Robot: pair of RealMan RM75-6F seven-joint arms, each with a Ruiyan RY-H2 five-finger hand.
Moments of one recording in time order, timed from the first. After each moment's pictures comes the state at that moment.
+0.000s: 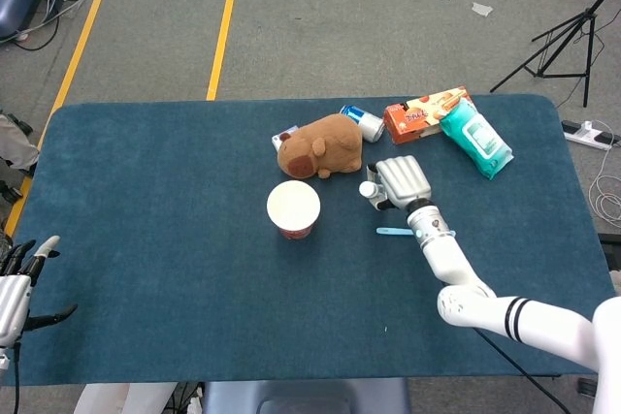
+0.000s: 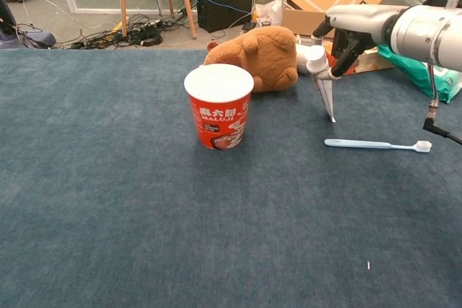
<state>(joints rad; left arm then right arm) -0.10 -1.05 -0.04 -1.62 1.45 1.42 -0.04 0.89 -1.43 0.27 -1.44 -0.78 0.86 -0.50</state>
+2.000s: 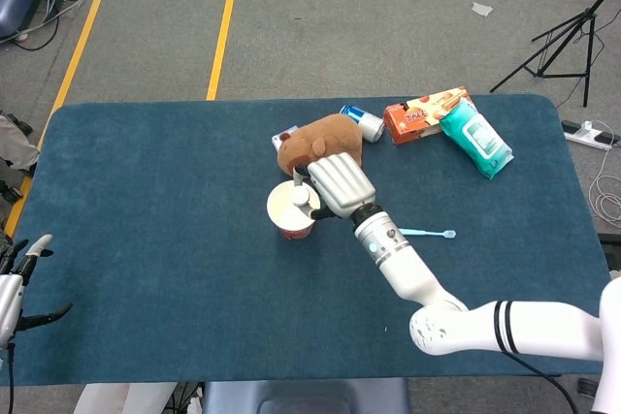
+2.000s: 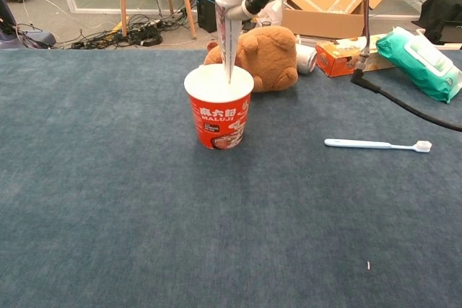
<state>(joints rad) -0.10 -1.03 -0.04 -1.63 1.44 1.42 -0.07 1.08 -1.33 0.33 -1.83 -0.68 1.01 -0.52</state>
